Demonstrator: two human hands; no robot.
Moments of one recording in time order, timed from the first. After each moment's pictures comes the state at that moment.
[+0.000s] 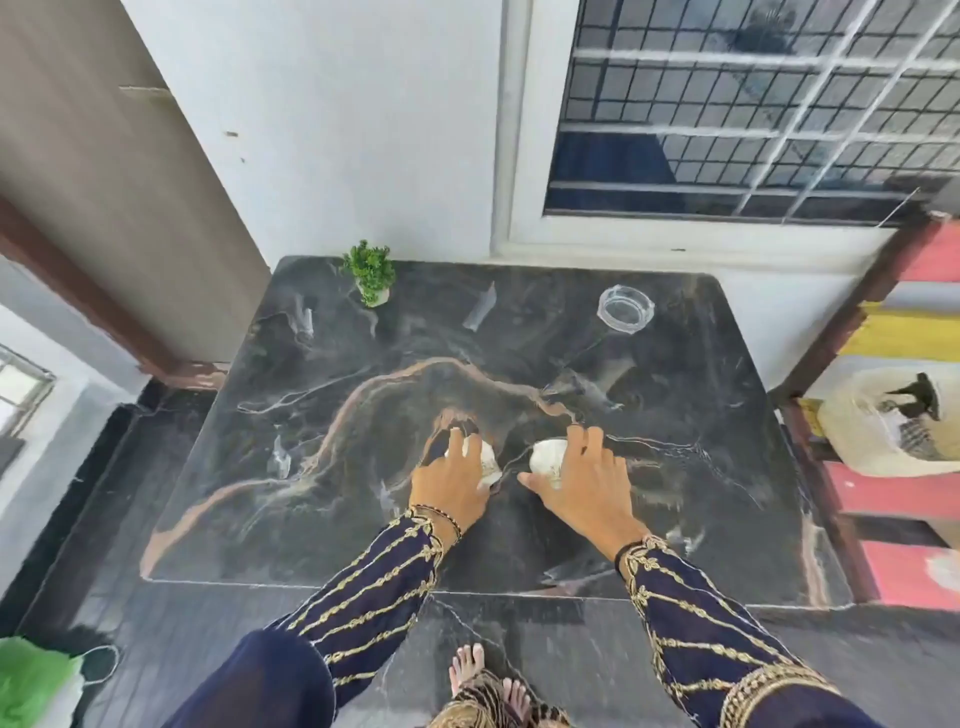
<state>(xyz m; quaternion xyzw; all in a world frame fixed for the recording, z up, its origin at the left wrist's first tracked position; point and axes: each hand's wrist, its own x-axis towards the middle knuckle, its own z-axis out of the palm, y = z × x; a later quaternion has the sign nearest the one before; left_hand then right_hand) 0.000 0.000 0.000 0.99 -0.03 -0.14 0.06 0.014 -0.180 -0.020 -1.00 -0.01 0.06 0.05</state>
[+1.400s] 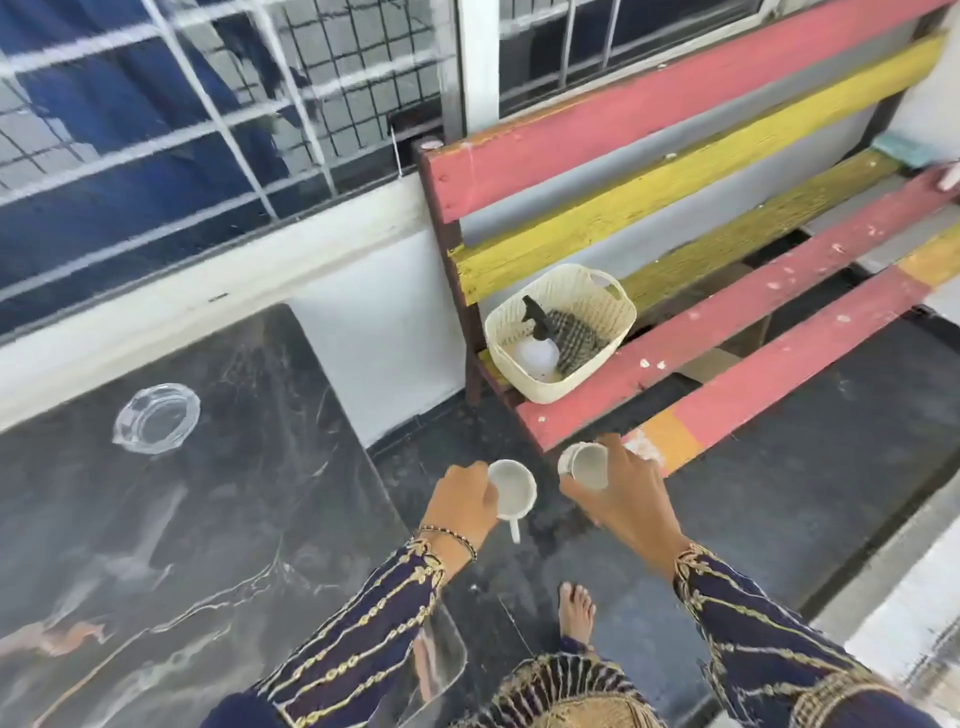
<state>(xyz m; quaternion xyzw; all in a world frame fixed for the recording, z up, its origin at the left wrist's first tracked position) 0.079 -0.558 -0.040 0.92 -0.22 -0.28 0.14 -0.027 -0.739 -0.080 -0.91 0.32 0.01 0.26</state>
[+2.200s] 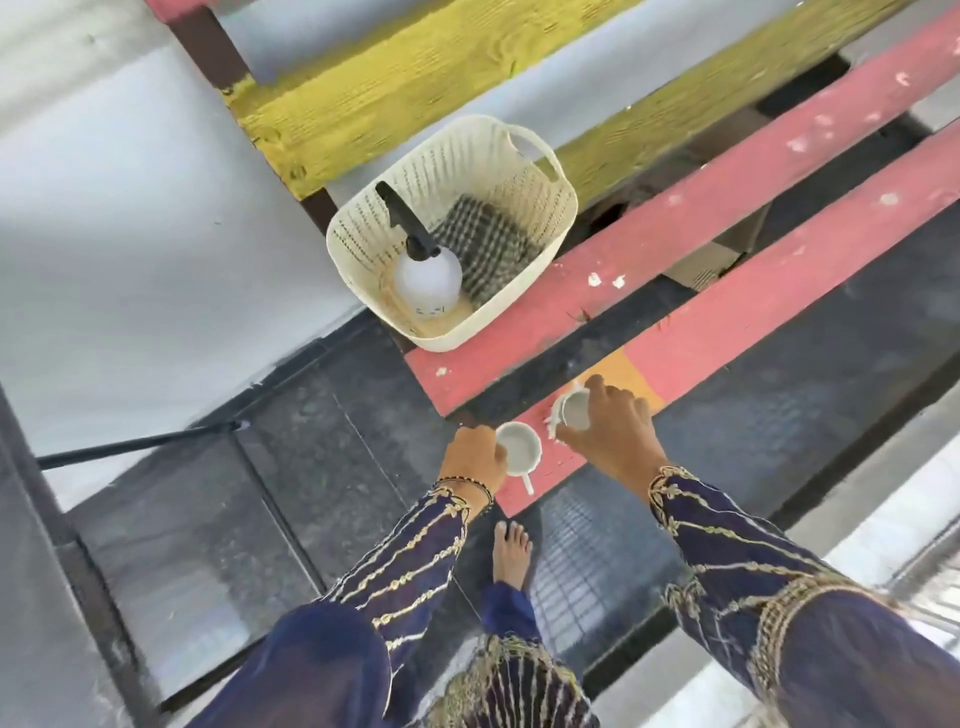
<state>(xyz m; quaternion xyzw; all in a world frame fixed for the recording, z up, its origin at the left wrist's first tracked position) 0.087 -0.773 -0.257 0.89 -0.19 -0.40 0.09 0.004 -0.932 -0.256 -0.90 0.32 0.20 0.21</state>
